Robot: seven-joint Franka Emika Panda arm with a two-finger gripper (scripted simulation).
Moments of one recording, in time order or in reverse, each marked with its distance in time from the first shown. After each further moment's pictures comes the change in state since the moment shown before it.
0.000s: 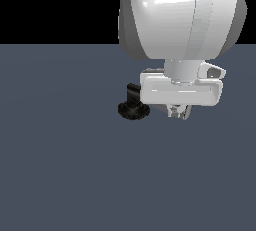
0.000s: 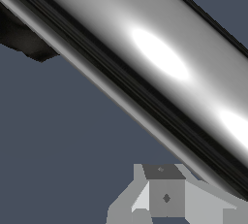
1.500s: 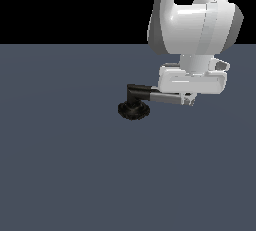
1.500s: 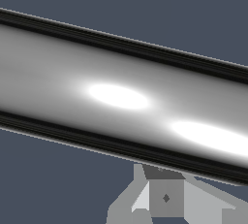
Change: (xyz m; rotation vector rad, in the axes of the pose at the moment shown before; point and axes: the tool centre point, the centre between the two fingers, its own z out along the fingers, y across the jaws) arm 0.086 0.061 0.000 0.004 0.004 -0.016
